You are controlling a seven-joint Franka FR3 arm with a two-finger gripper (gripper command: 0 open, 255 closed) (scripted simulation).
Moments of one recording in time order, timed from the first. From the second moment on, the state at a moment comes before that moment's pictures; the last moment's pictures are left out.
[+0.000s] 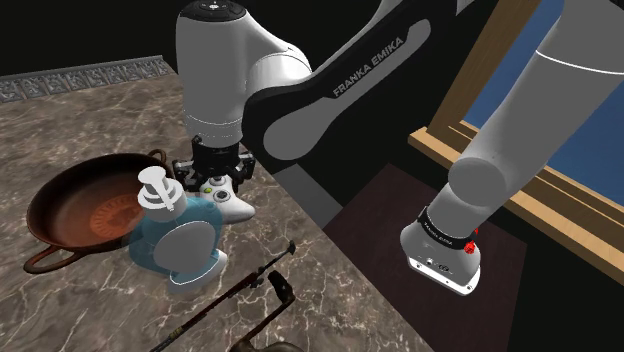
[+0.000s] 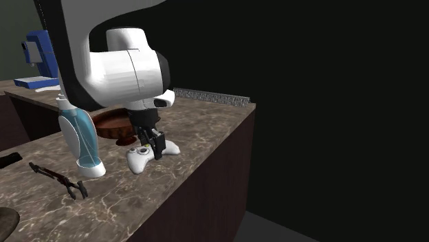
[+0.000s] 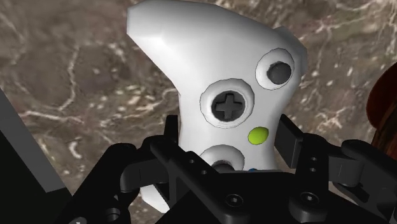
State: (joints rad) arm -0.25 0.08 1.00 -2.26 -0.18 2.44 1.28
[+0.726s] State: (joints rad) arm -0.27 -0.04 1.01 -2.21 -0.02 2.34 1.16
